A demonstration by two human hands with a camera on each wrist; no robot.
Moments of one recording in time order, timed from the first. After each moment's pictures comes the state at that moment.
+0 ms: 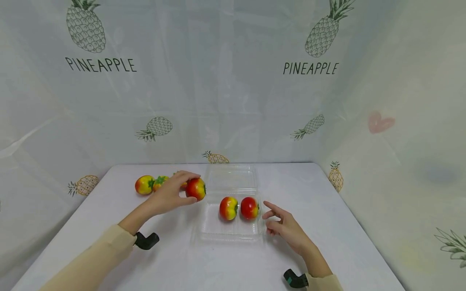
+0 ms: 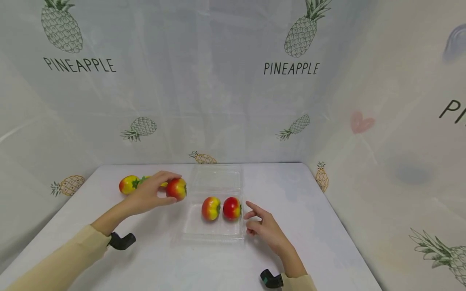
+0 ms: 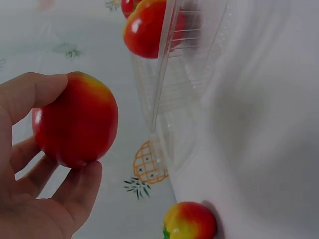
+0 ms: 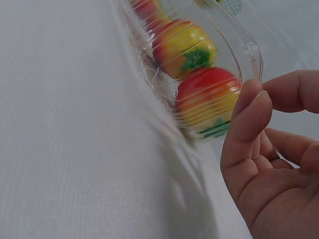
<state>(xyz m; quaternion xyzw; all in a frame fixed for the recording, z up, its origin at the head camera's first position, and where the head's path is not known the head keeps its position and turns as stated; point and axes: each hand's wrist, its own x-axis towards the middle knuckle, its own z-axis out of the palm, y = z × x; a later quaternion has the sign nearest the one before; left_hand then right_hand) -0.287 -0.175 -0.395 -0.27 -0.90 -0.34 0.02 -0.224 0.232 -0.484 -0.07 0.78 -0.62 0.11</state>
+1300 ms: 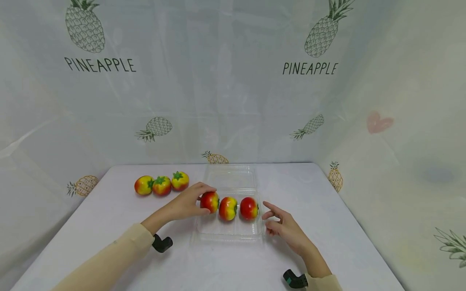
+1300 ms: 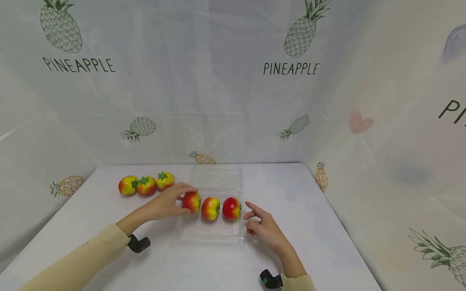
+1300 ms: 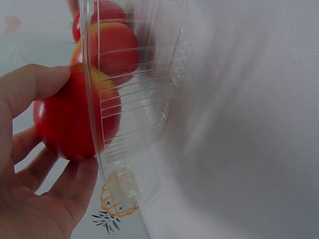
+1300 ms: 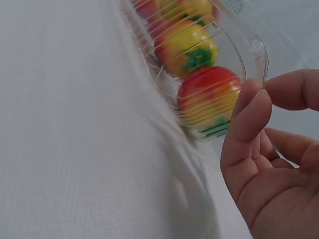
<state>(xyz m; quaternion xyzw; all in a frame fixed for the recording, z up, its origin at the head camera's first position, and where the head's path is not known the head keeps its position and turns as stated) -0.294 -0.135 -0.430 -0.29 -0.90 -0.33 -0.06 -0.224 0.231 -0.484 -0.07 0.78 -0.61 0.11</state>
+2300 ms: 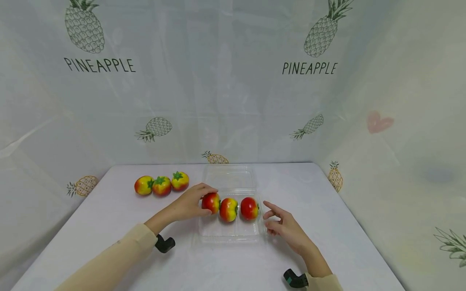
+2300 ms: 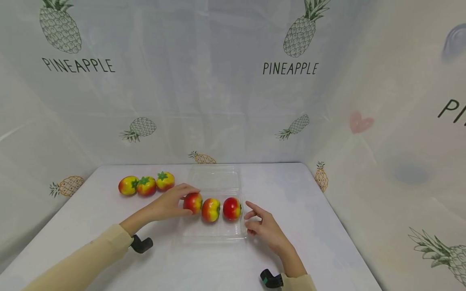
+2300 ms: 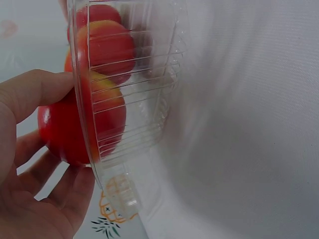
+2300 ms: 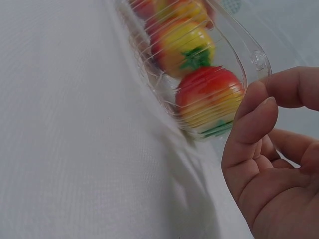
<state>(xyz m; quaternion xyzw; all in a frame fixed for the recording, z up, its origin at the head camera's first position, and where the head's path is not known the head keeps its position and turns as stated) -0.294 -0.127 -0.431 -0.29 -0.91 -0.30 -0.04 -0.223 0.231 -0.484 -0.07 0.79 -0.61 0.10</state>
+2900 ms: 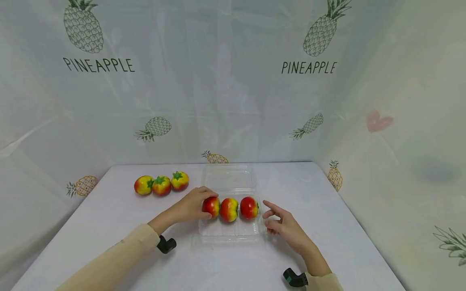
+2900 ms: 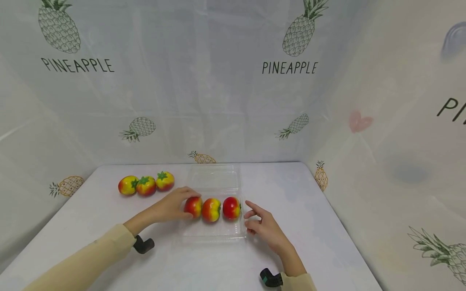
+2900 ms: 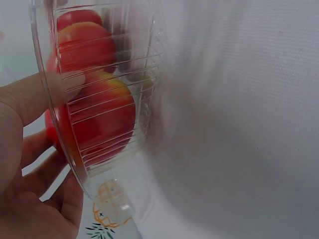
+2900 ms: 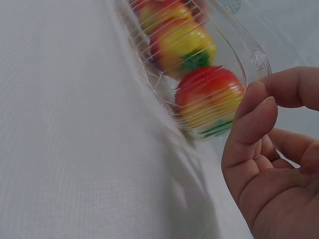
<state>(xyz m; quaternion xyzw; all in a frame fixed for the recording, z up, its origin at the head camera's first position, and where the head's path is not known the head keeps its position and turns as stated) -0.294 -0.121 -0.442 -0.30 -0.92 -0.26 -0.05 -0.224 0.231 -0.484 -0.06 0.78 -0.61 0.10</state>
